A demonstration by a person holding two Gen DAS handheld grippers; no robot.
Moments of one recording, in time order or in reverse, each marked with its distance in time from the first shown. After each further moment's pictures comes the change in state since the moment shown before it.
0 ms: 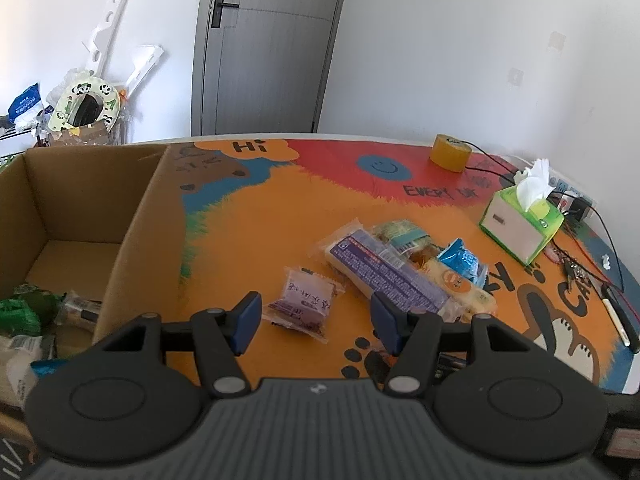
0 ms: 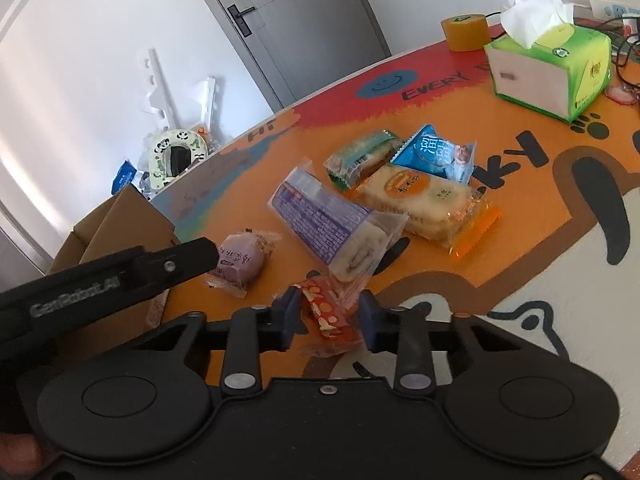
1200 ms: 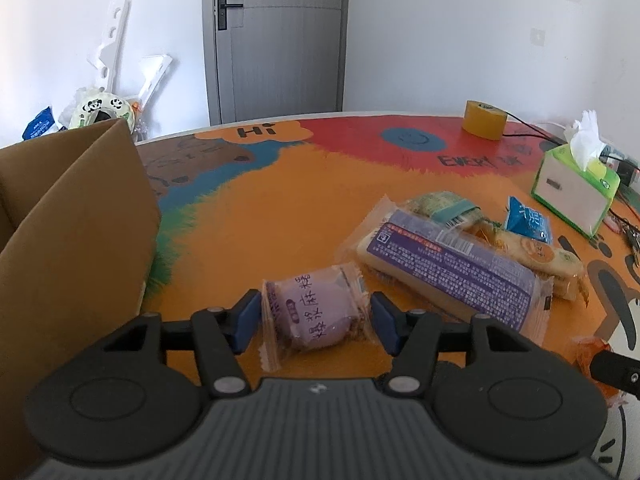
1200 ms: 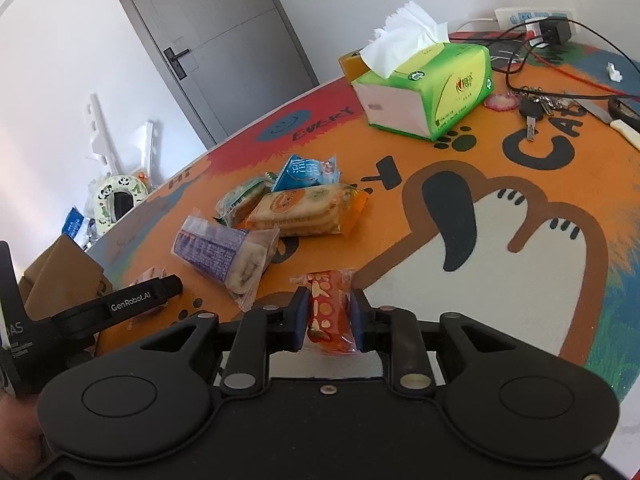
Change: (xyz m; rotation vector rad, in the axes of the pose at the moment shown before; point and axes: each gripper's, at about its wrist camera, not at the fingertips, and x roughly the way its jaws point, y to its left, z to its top) left arm 0.063 -0.015 -0.014 0.081 -0.002 0.125; right arm -0.042 -0.053 -0.009 0.077 -0.115 -0.184
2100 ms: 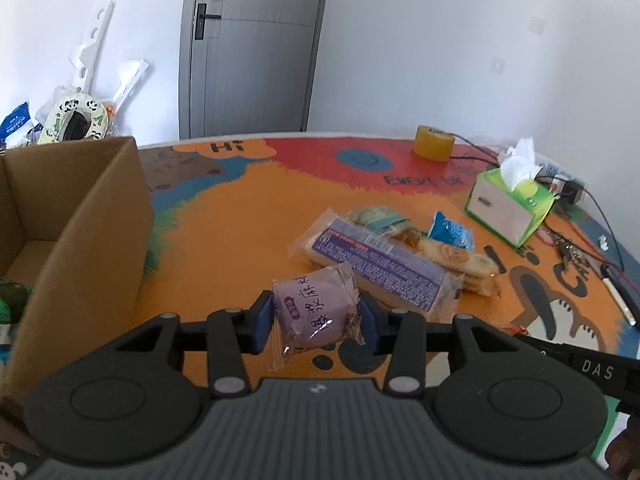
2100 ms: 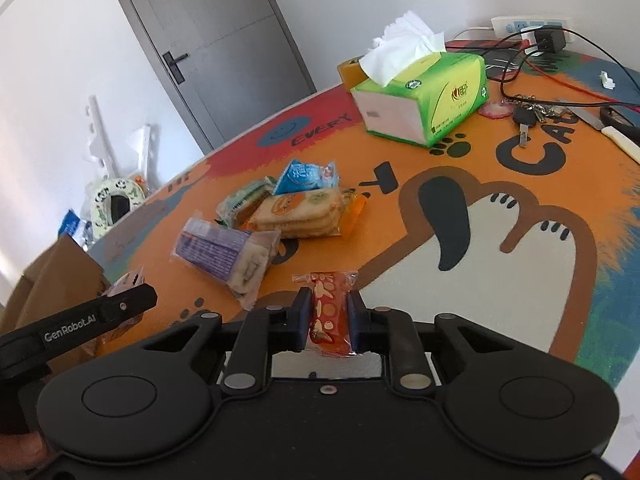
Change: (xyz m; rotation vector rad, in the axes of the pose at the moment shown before) left arm -0.060 -0.001 -0.005 -0.030 -0.039 -0.138; right arm -0.013 0.004 -0.002 0.001 -0.029 -0.011
